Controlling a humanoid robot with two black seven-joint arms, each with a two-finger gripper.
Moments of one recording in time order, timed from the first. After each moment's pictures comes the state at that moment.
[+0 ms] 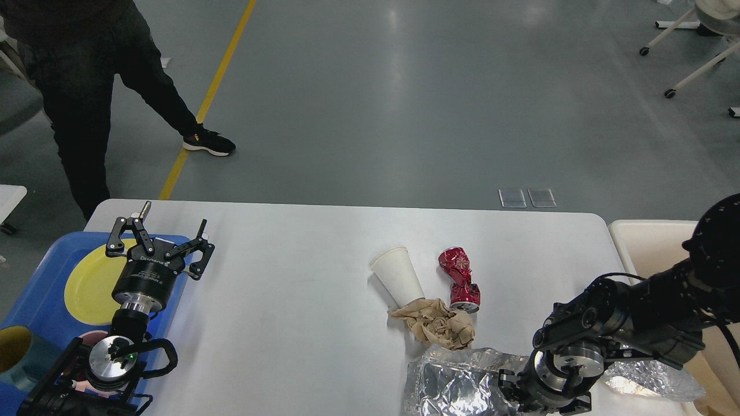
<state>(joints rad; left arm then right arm) -0.24 0.12 -1.46 -0.85 0.08 -0.50 -0.08 1.31 -0.20 -1.01 1.35 0.01 0.05 -0.40</state>
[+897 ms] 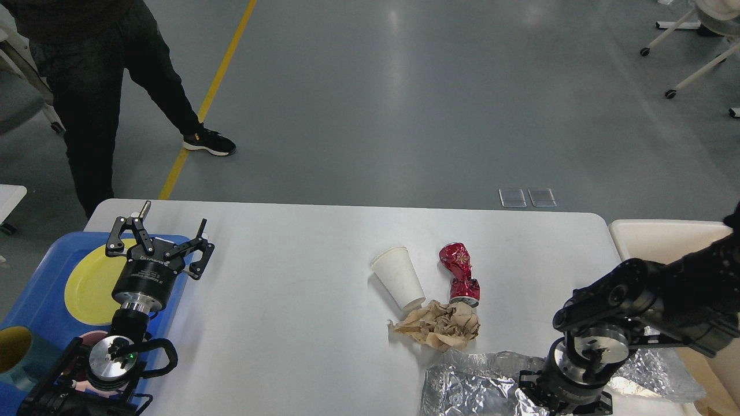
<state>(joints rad) -0.24 0.12 -1.46 -0.85 0.08 -0.50 -0.08 1.46 -0.32 -1.02 1.50 0.06 0.17 -0.45</state>
